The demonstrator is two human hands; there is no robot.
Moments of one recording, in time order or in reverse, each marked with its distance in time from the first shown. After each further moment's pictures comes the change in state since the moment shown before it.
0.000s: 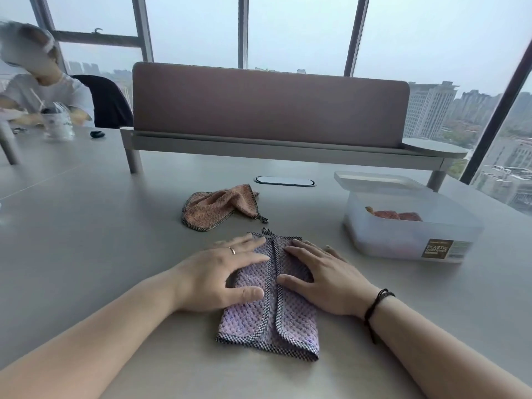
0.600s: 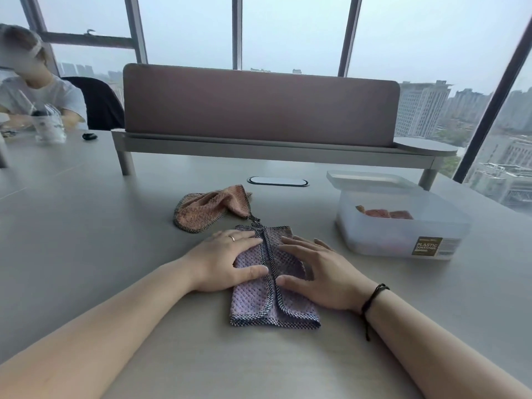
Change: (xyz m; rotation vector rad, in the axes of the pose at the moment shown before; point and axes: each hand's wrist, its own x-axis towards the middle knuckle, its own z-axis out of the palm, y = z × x) left_hand 0.041 -0.006 0.007 0.025 0.005 -0.188; right_hand 0.005 0.019 -0.001 0.093 0.087 -0.130
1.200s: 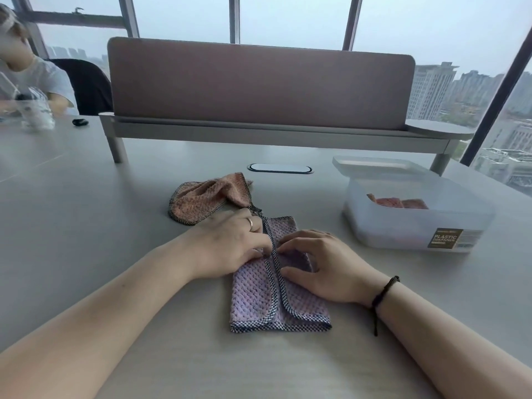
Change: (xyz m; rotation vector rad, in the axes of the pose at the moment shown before) left_hand 0.011 0.009 -0.020 0.269 0.188 0.318; right_hand 0.015 0.004 0.006 0.062 0.125 -0.112
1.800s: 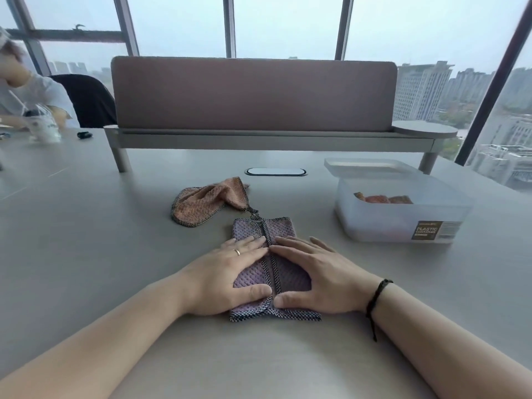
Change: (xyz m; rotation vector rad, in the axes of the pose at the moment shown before) left_hand -0.041 0.032 0.013 -0.295 -0.216 -0.151; right_hand -0.032 -0.023 -0.012 -0.088 -0.242 0.038
